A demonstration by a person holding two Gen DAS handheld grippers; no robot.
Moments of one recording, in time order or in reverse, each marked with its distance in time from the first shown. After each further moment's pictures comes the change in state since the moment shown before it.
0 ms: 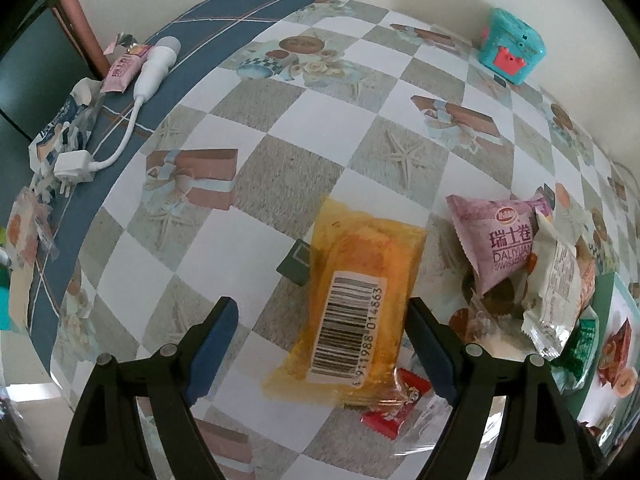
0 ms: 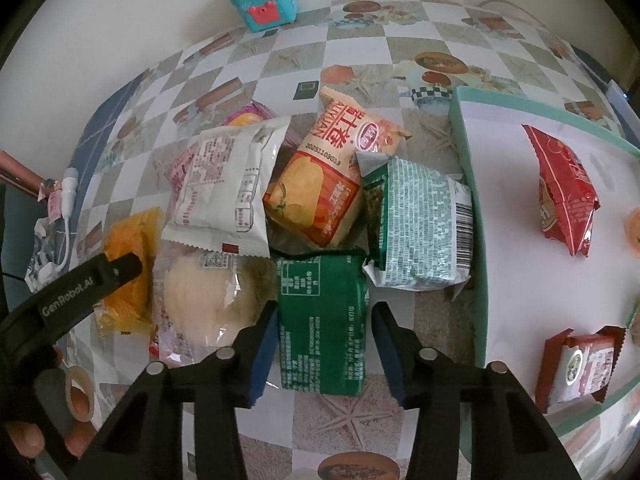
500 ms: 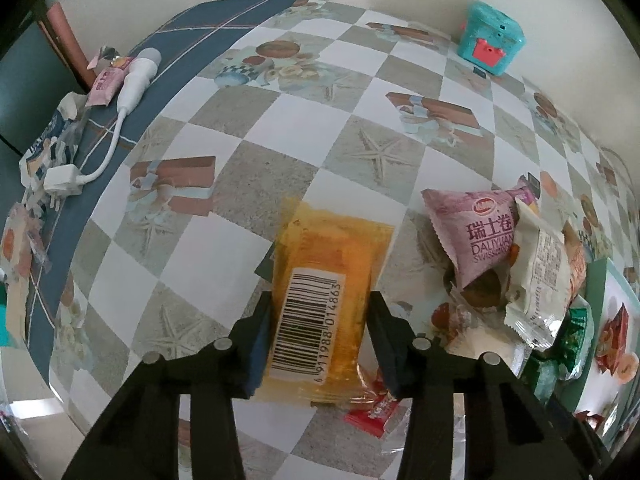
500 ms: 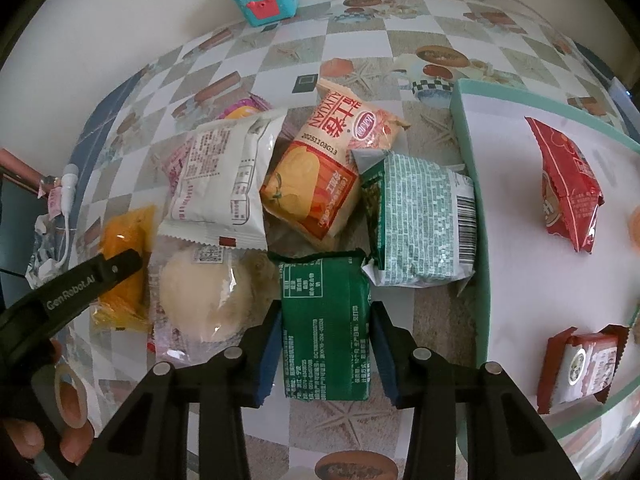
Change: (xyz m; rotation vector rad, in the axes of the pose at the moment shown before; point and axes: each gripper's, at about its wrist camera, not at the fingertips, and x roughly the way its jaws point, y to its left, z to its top) left arm -0.003 -0.009 -0.004 0.055 -0.010 -0.020; right arm 0.002 -0.003 0.000 0.001 0.014 0.013
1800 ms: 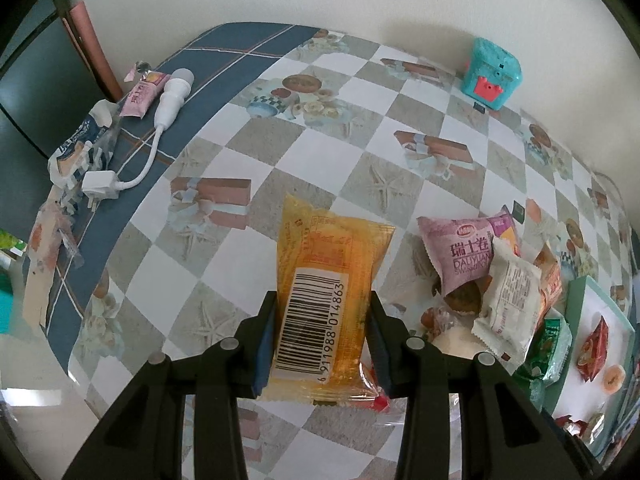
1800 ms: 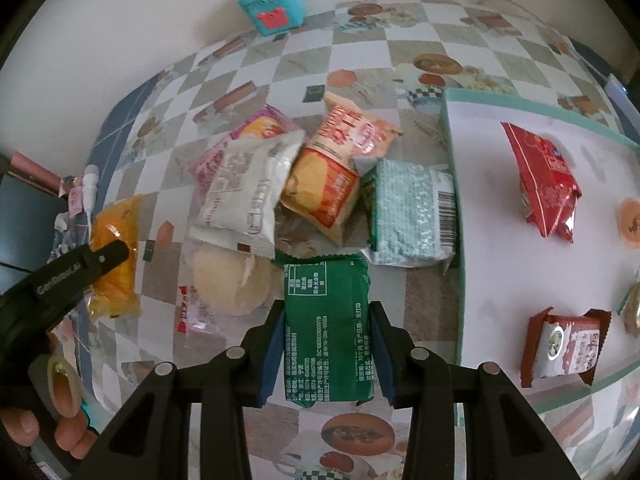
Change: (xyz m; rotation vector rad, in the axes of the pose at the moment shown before) left arm -0.045 0.011 0.000 -0.049 -0.062 0.017; right arm -0.031 -0.005 -0.007 0.008 0.015 0.047
